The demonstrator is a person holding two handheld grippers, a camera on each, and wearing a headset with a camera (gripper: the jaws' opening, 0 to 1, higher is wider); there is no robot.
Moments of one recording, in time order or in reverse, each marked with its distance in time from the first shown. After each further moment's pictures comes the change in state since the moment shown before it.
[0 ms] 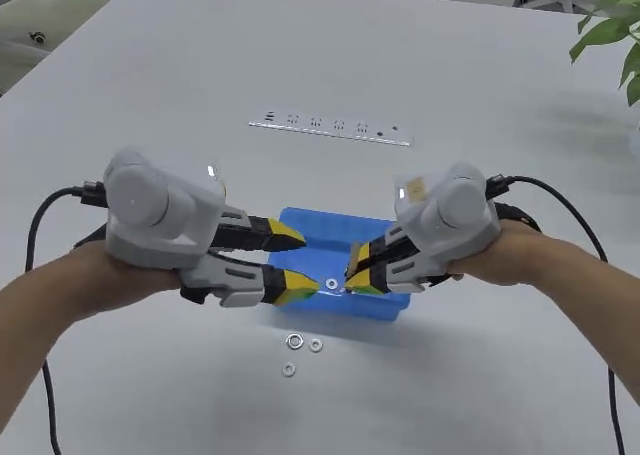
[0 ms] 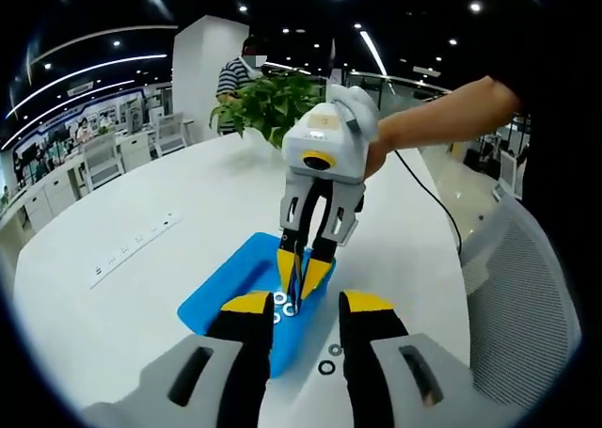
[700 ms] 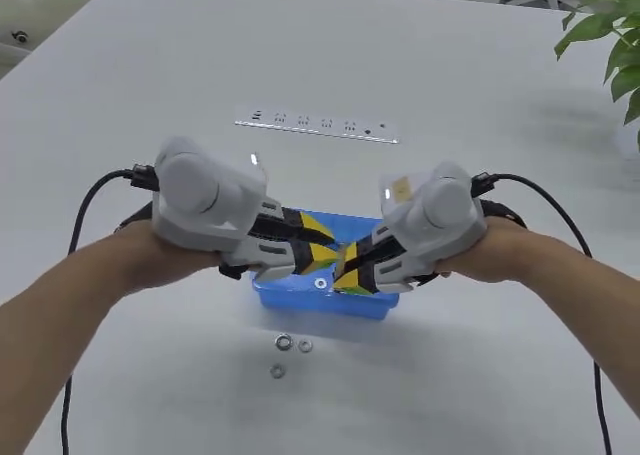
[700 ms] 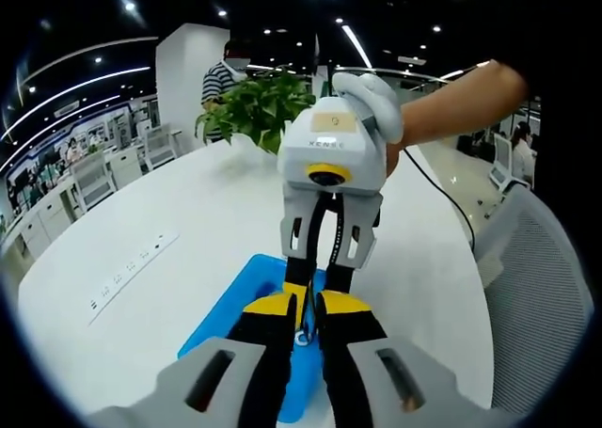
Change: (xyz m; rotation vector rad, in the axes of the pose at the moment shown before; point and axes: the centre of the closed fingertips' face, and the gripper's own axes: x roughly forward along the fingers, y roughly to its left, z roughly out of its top) left arm 0.039 0.008 0.014 0.092 0.007 -0.027; right arm -0.001 0.002 -0.001 -0.028 0.003 0.009
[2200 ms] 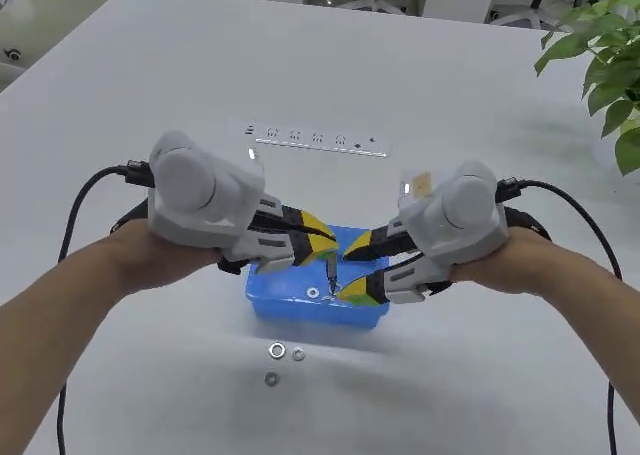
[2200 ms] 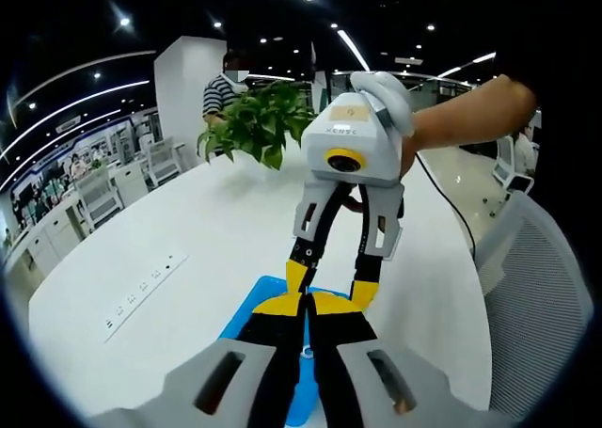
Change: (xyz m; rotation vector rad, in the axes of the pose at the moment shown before) left arm -0.016 0.004 0.022 0.042 -0.033 0.038; right arm -0.041 0.004 0.009 0.120 -0.020 -0.141
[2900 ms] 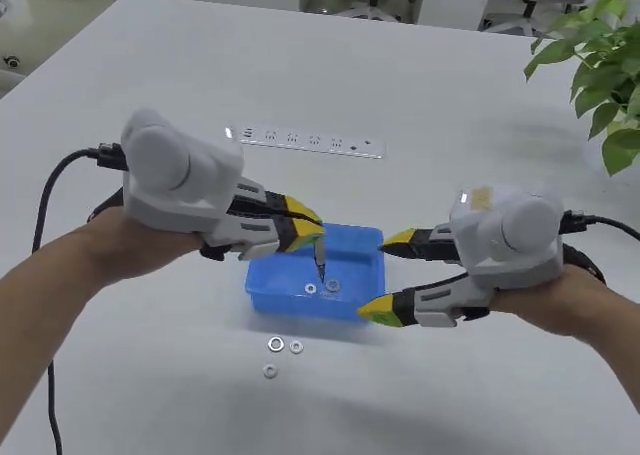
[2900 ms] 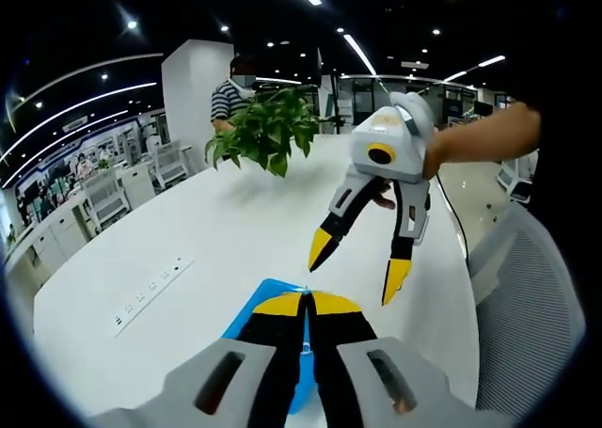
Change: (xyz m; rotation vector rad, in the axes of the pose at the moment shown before) left arm -0.024 -0.014 0.019 -0.013 -0.014 0.028; right arm -0.037 0.019 -0.007 0.144 -0.095 -0.143
